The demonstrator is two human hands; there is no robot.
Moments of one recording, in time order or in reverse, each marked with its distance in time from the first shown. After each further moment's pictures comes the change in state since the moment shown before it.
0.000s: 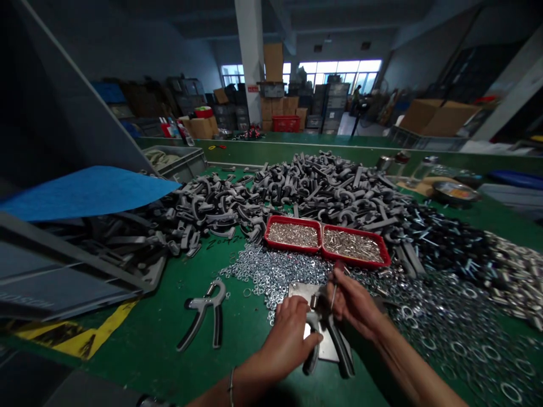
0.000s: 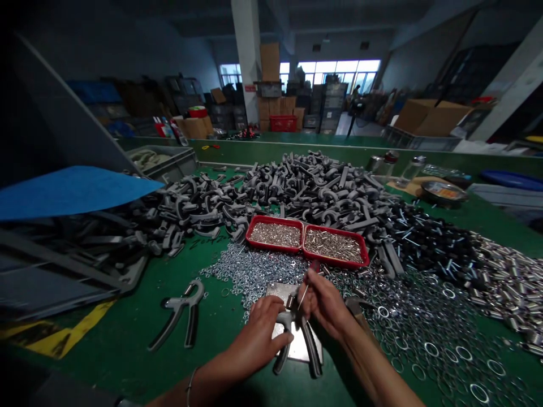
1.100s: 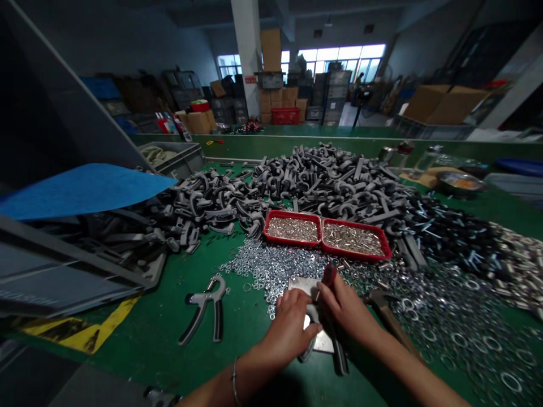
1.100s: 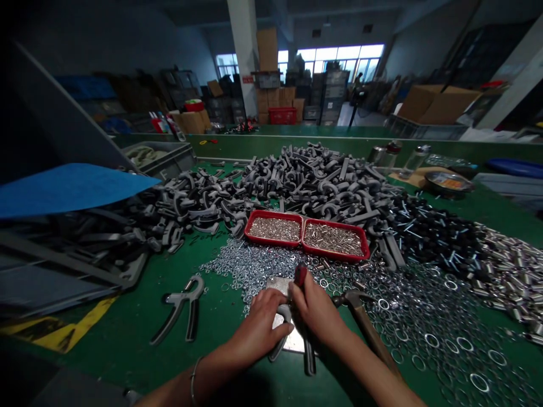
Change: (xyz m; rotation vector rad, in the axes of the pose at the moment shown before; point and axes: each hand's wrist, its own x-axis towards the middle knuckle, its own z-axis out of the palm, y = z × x) left_hand 0.005 0.002 -0.001 -0.007 -0.048 -0.040; right_hand -0.017 0.014 0.008 -0.119 -0.070 0.008
